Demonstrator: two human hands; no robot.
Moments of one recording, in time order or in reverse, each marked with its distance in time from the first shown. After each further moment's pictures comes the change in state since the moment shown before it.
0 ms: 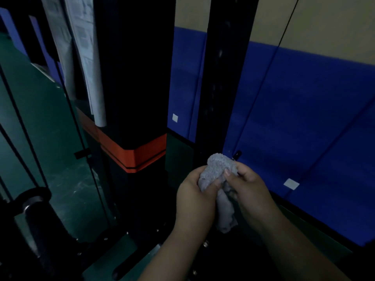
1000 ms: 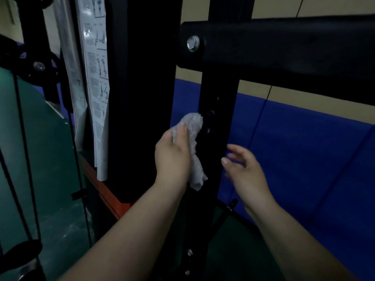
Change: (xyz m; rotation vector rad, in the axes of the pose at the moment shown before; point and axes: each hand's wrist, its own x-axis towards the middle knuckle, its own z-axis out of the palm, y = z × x) left_hand 0.100 0.172 -0.006 -0.007 0.265 0.339; right_hand 0.053 -0.143 0.023 -0.274 0.154 -0.393
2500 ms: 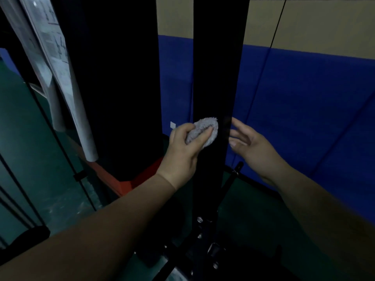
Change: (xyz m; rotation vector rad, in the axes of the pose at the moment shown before) left_hand 0.031 -0.165 -0.010 0.745 -0.429 0.804; right_hand 0.033 0.074 -0.015 -0.092 -0.294 0.070
